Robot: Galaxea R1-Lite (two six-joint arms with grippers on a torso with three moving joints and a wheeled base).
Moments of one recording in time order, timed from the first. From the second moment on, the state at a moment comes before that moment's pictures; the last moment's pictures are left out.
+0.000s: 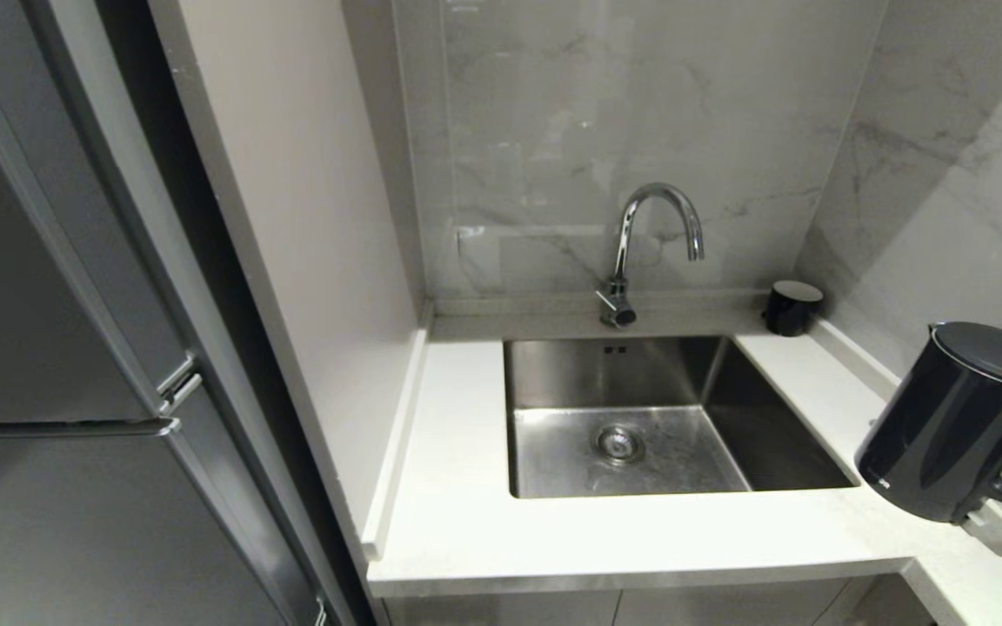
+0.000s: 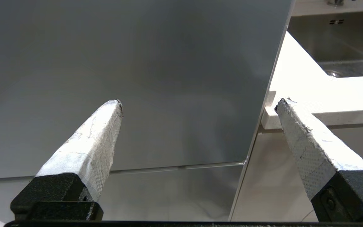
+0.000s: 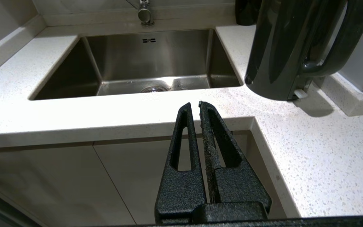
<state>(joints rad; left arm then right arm) 0.00 0.00 -0.02 0.05 -0.02 0.06 0.00 0.00 0.00 0.00 0.00 0.00</state>
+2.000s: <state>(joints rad) 0.00 0.00 -0.02 0.04 -0.02 0.06 0.00 0.00 0.00 0.00 0.00 0.00</state>
